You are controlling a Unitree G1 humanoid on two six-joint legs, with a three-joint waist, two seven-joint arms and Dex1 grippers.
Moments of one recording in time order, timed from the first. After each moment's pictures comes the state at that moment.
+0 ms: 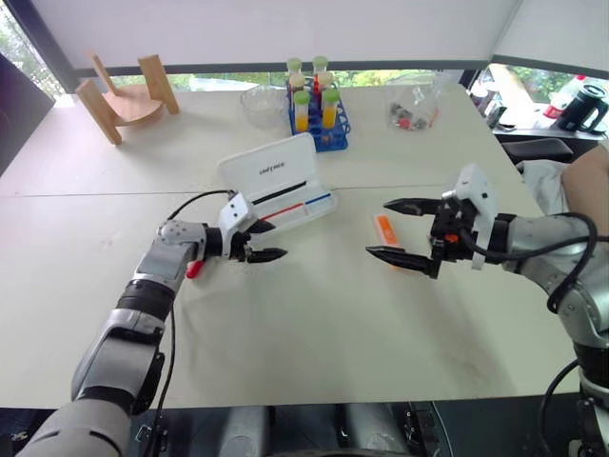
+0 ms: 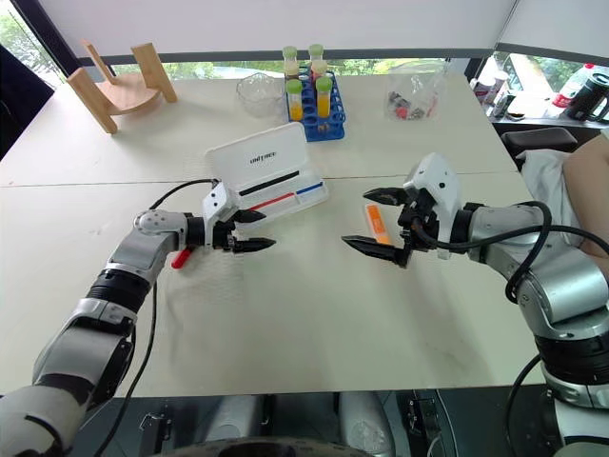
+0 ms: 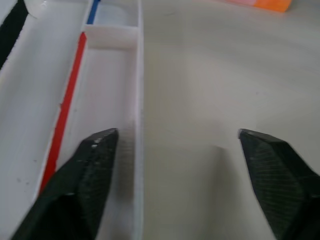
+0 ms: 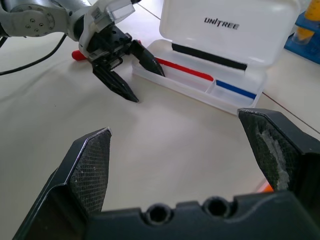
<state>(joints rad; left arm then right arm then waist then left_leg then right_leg) -0.72 0.47 -0.19 0.65 -0.17 0.08 -1.14 -0.40 -0.86 -0.07 -0.44 0.57 0.73 0.87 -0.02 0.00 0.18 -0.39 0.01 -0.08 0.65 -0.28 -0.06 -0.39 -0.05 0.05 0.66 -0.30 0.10</state>
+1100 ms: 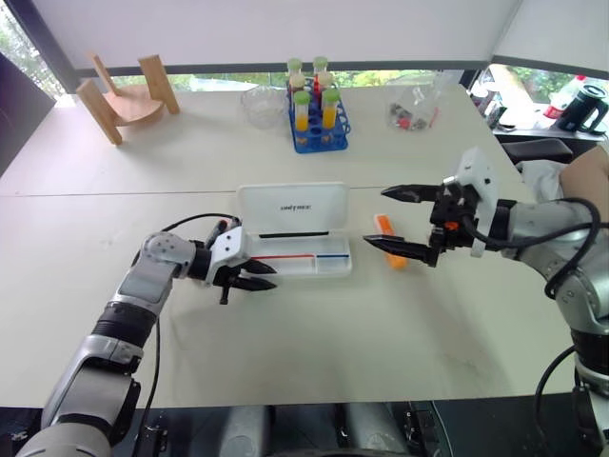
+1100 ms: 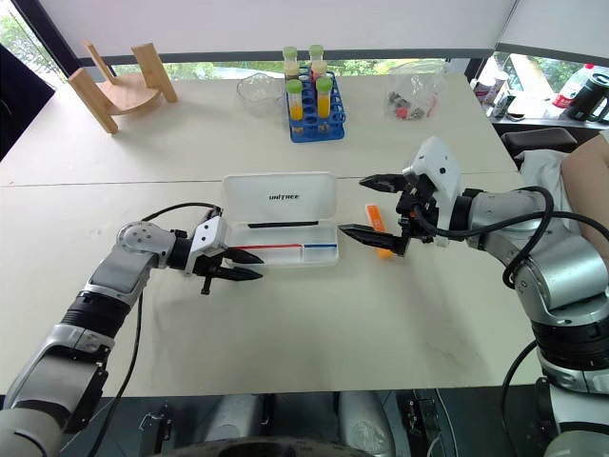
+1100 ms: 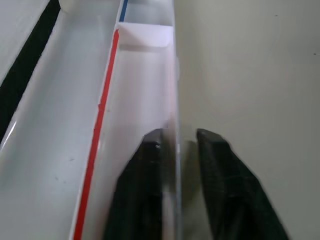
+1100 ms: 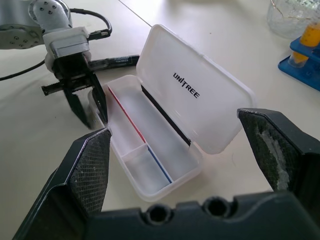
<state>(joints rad) -0.54 0.58 -0.22 0.35 -0.17 0.07 -1.40 -0.47 -0.85 -0.05 -0.41 0.56 0.72 0.90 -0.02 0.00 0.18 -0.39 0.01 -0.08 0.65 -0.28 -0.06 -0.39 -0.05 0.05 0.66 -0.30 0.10</state>
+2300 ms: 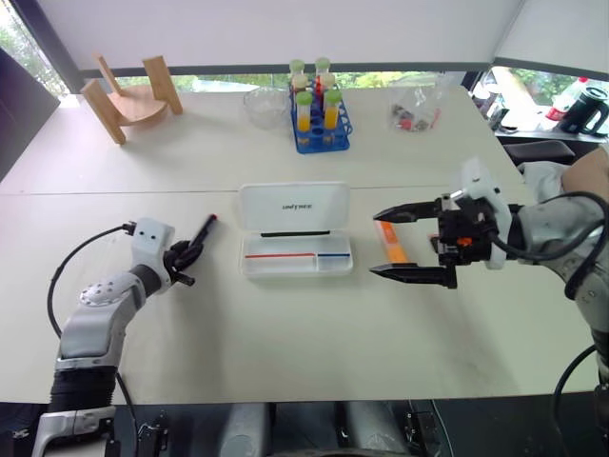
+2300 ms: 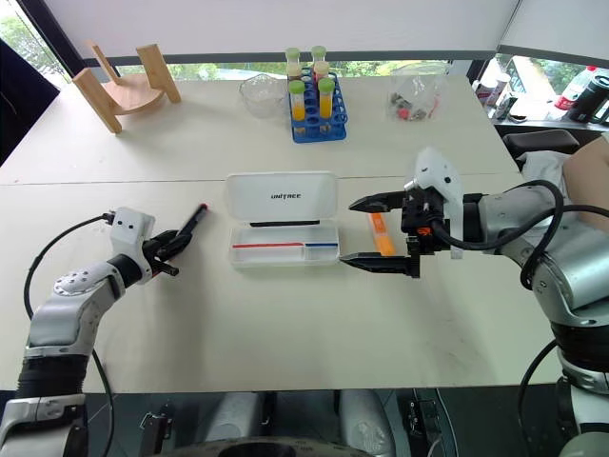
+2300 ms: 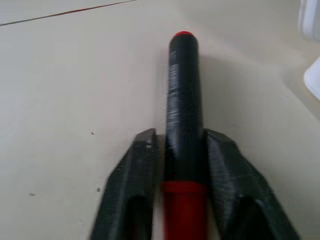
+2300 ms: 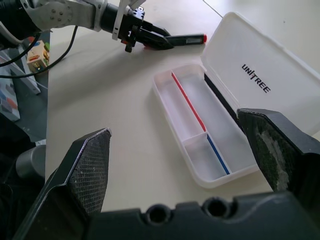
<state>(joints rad) -0.20 0.55 0.20 0.04 -0.29 0.50 -0.60 -0.47 -0.95 -0.05 -0.44 0.67 0.75 1.10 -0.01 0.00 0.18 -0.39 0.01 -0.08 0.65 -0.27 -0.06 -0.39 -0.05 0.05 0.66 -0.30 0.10</state>
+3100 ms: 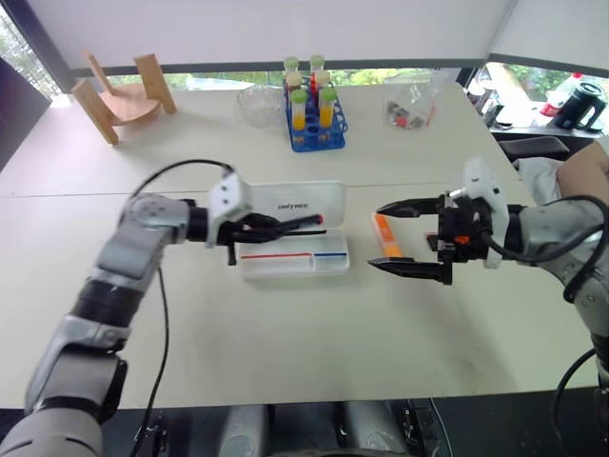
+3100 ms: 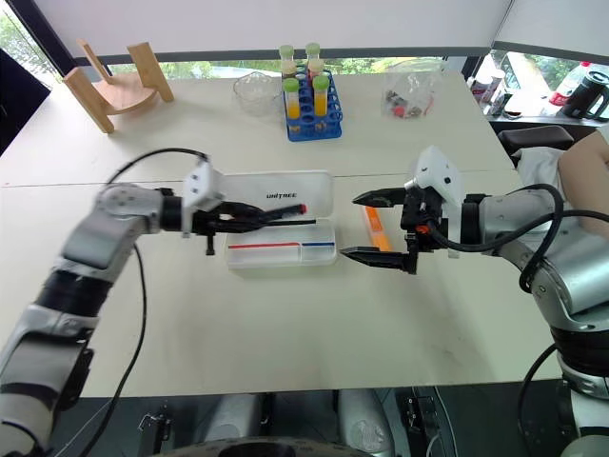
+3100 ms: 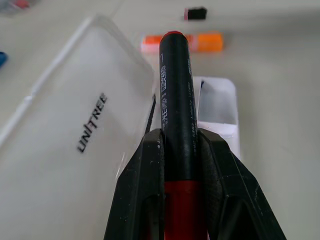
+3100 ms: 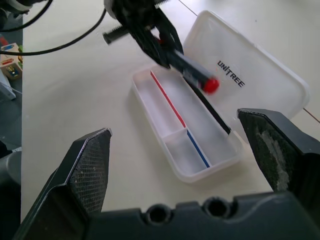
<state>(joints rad) -0.71 0.61 -0.27 0.26 -0.21 0.17 -1.20 -0.43 -0.95 -0.07 -0.46 0.65 0.74 1.01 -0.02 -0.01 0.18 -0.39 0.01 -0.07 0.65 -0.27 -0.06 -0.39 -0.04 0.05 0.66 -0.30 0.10</state>
